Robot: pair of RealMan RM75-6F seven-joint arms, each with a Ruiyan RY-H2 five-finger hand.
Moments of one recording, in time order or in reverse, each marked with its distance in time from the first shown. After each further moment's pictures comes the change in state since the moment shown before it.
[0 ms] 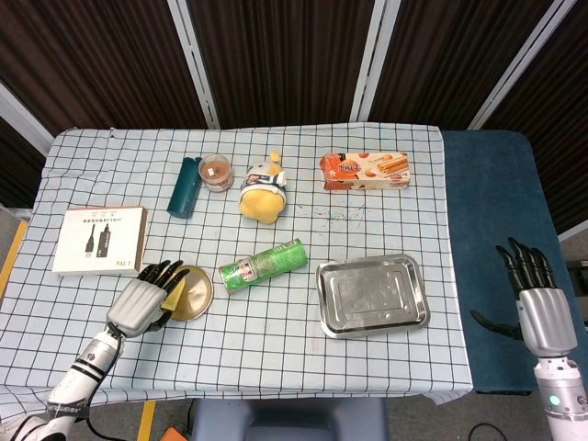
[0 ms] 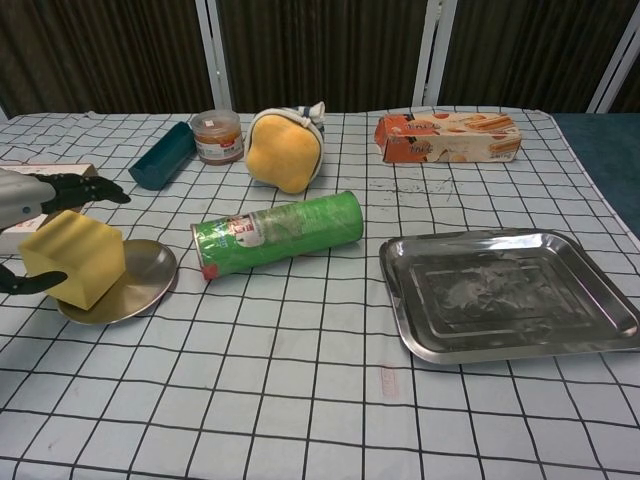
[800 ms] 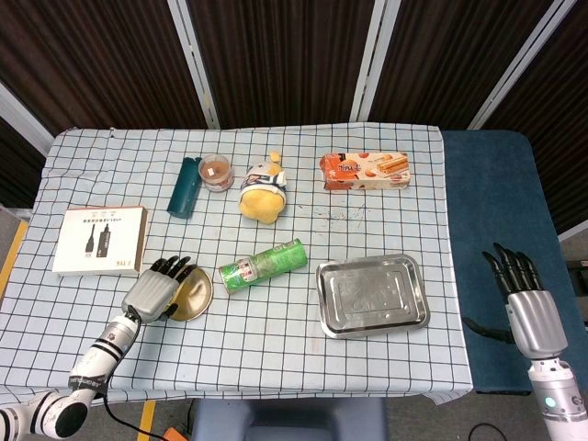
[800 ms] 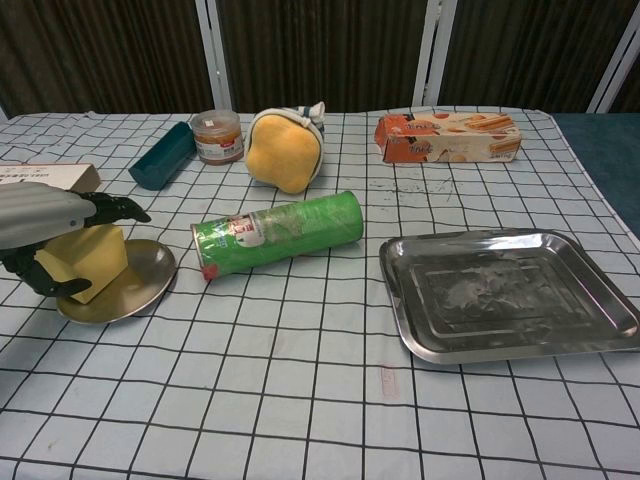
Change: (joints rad) left arm -0.125 -0.071 -0.006 0.087 -0.220 -0.120 0.122; right arm -0.007 0.013 -0.003 -0.007 -0.046 -0.052 0.014
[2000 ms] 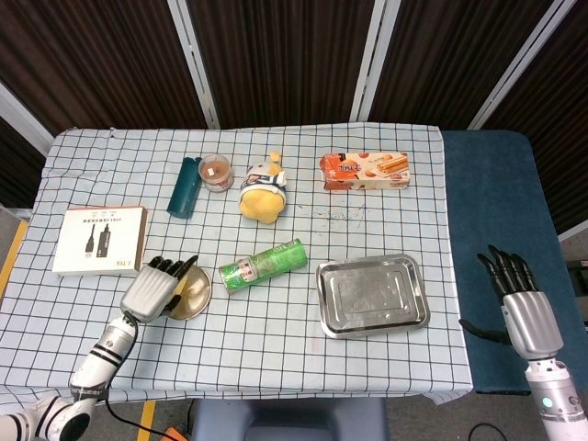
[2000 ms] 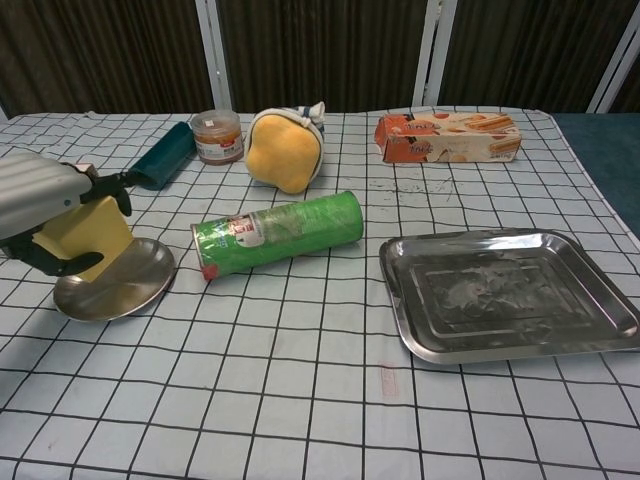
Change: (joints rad) left arm 0.037 -0.075 0.066 0.100 0.241 0.264 -0.094; right arm -0.006 -0.002 0.008 -0.003 -0.015 -0.024 -0.005
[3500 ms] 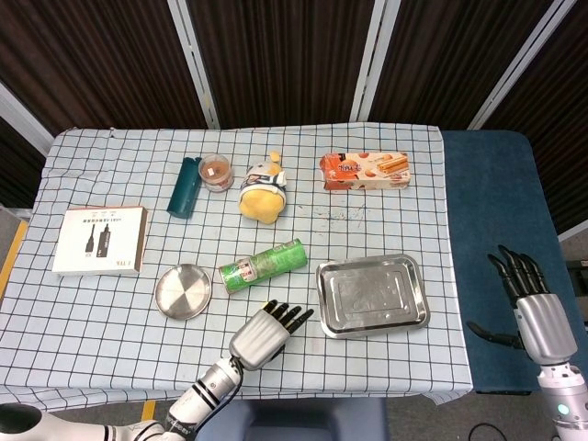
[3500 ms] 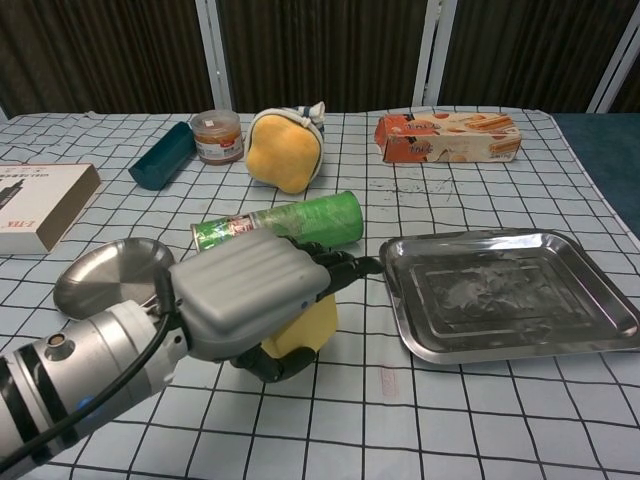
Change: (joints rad) left arm -0.094 -0.395 -0.035 -0.157 -0.054 -0.106 0.432; right arm -0.021 0.037 0.000 0.015 -0.043 0.046 0.111
